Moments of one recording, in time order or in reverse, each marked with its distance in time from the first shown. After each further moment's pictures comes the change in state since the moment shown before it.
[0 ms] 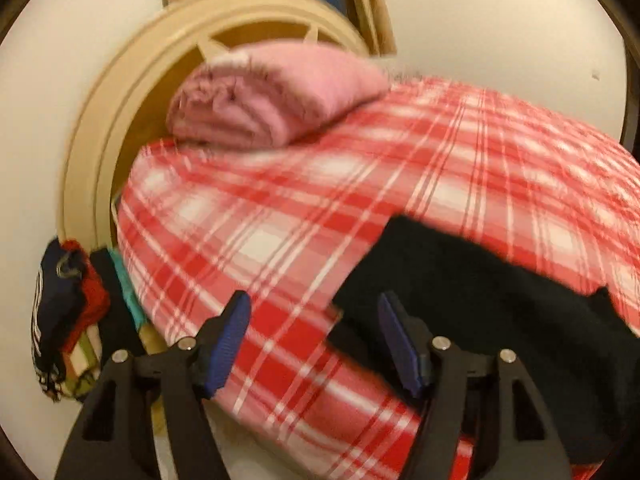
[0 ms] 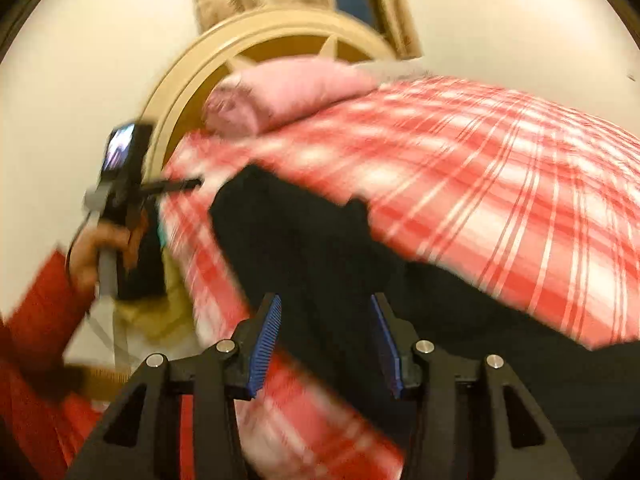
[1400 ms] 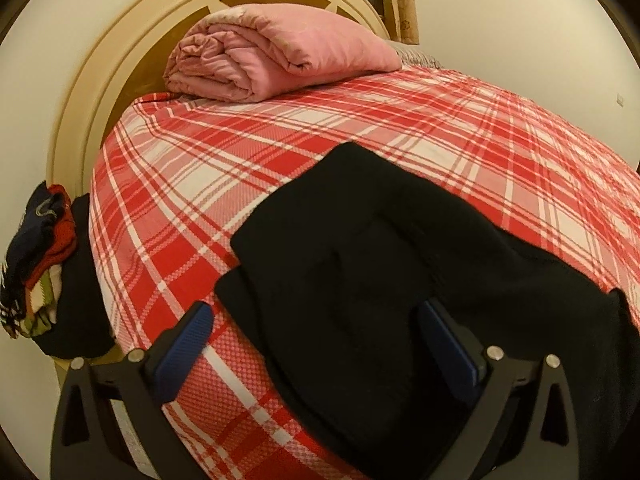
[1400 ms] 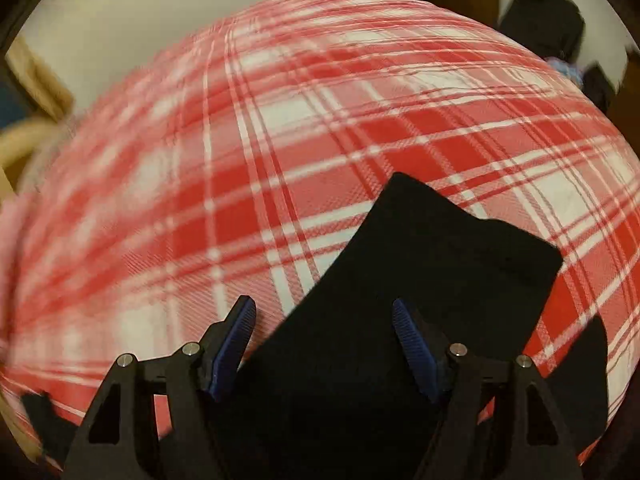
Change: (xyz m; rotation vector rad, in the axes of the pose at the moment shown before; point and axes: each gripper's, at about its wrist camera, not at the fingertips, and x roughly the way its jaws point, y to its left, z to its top) left arm 0.045 -0.052 -0.041 -0.130 0.094 0.024; right arm -0.069 -0.318 -0.041 0.811 0.162 -0.776
